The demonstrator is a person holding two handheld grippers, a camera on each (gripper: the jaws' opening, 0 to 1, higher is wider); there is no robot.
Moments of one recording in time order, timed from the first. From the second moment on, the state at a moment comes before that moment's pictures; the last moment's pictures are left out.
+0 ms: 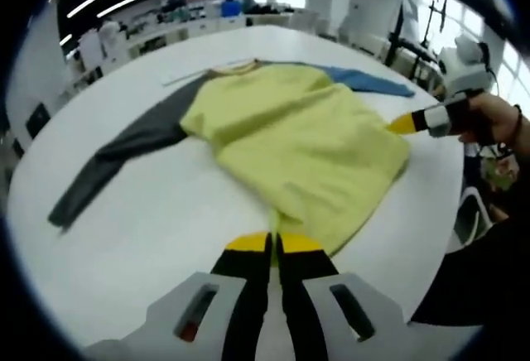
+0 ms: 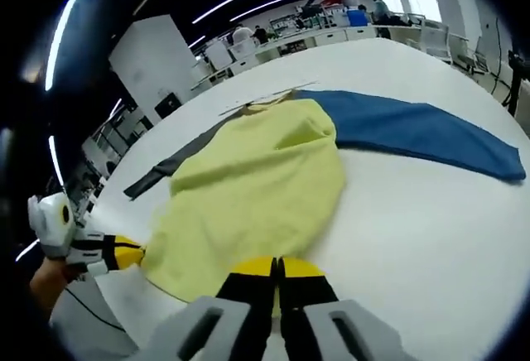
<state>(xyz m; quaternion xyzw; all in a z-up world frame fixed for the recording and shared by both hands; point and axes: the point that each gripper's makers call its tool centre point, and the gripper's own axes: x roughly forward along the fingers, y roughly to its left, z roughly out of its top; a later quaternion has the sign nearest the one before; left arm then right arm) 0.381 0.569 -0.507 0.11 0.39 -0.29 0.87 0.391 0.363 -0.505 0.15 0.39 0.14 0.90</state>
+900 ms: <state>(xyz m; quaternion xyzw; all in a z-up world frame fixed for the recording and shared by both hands) 0.388 0.576 -0.500 0.08 0.37 -0.28 0.88 0.488 0.452 -0.484 0.07 0.39 0.23 0.89</state>
